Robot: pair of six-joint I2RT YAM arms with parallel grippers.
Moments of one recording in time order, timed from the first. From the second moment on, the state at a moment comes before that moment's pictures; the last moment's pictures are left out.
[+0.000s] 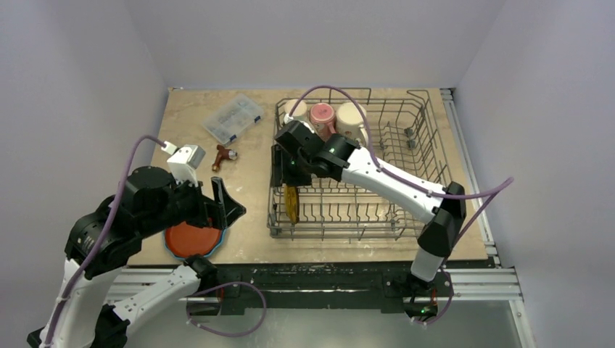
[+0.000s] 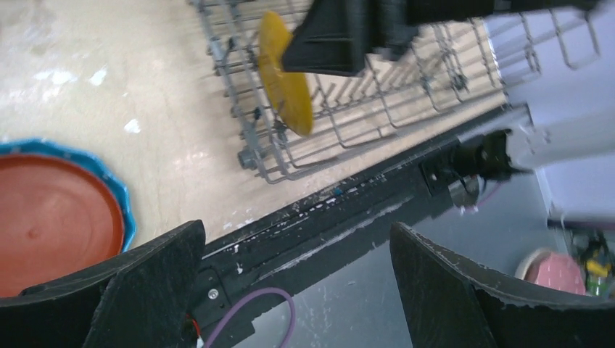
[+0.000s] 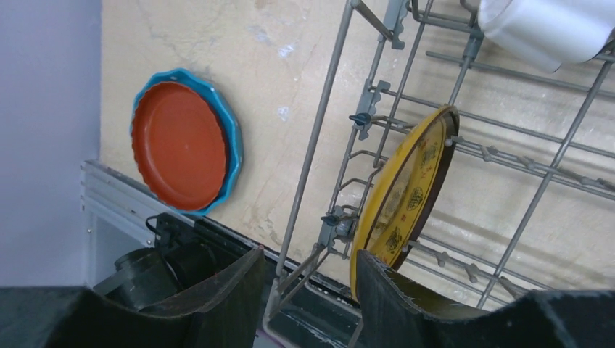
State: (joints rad) left arm -0.63 0.73 1.44 -1.28 0.10 -0.48; right arm 1.00 1.76 1.76 -0.89 0.07 0.84
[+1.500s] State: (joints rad) left arm -0.16 1.28 0.81 -0.97 -0.21 -0.89; right arm 0.98 1.06 1.32 -0.77 0.40 0.39
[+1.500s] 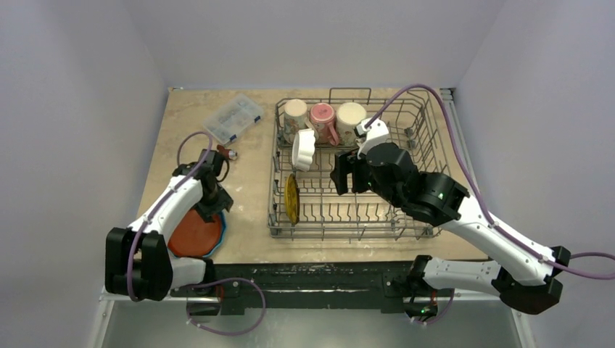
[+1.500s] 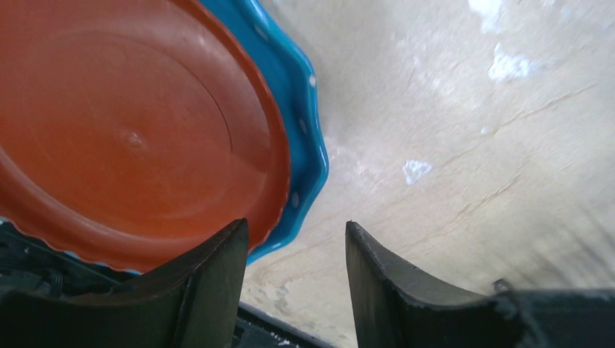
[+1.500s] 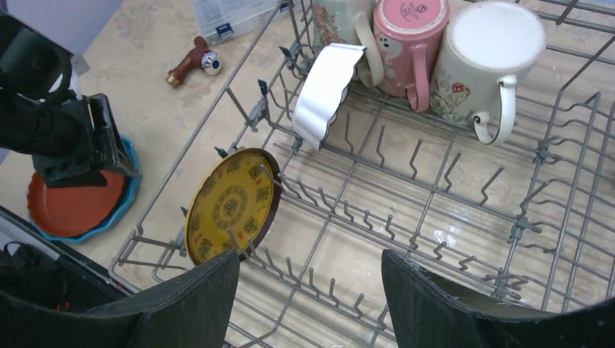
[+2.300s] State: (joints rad) left arm -0.05 1.35 0.76 -0.84 -0.22 -0.83; right arm 0.98 1.03 1.31 -0.77 0.46 0.39
